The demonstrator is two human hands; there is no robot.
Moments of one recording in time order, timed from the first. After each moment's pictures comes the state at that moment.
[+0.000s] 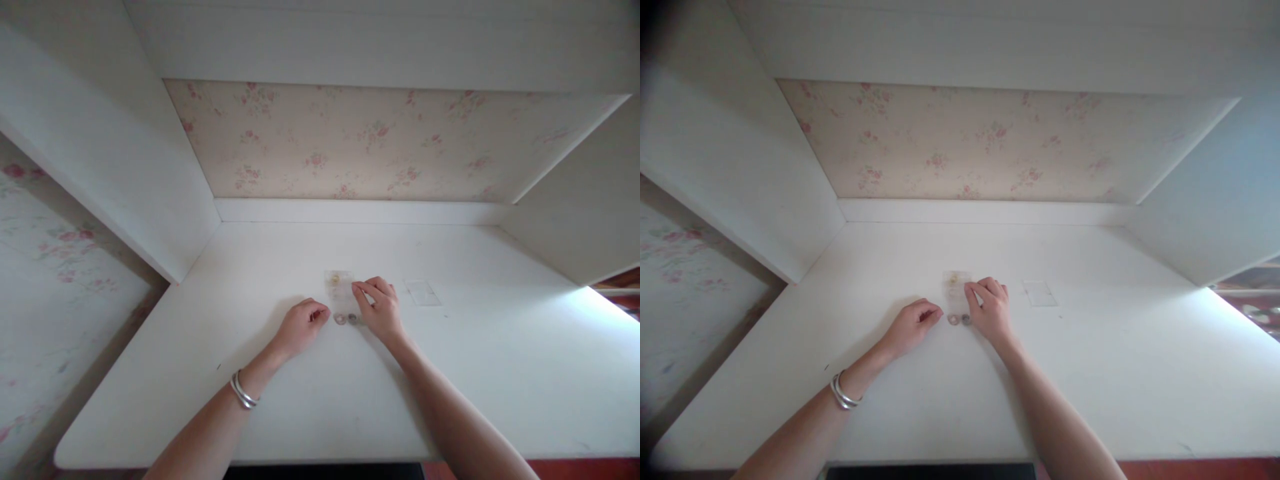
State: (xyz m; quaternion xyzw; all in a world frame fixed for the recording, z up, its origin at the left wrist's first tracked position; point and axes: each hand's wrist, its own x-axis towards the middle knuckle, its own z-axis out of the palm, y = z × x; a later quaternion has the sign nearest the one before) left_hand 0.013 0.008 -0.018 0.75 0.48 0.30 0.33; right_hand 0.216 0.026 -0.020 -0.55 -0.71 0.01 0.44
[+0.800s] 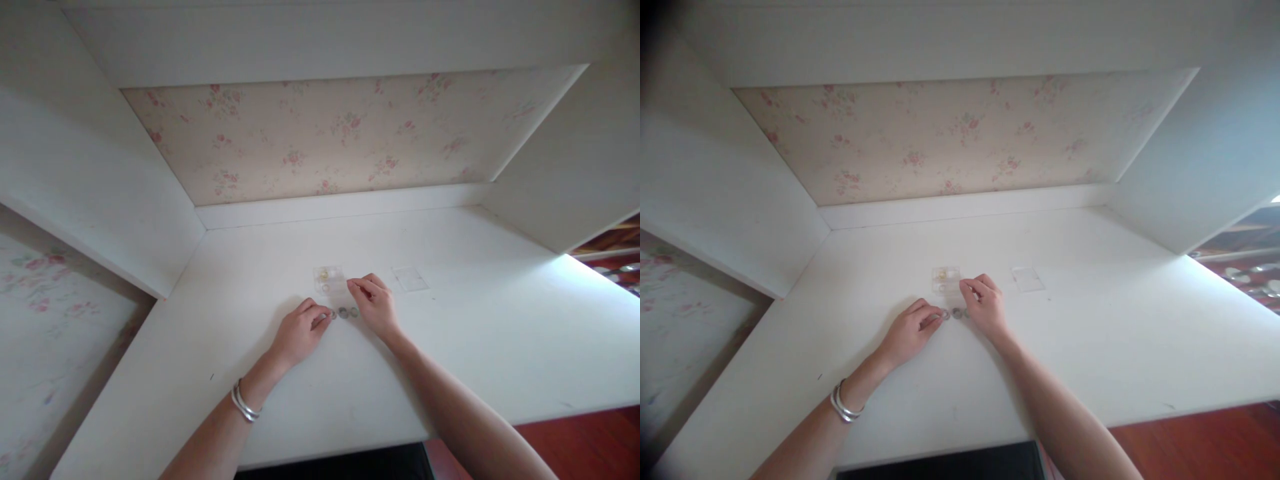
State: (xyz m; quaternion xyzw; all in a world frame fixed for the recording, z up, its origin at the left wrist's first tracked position) left_hand 0.029 -0.005 -0.016 0.81 0.46 0.26 0.26; right_hand 0.224 0.013 -0.020 -0.56 -0.63 0.15 0.52
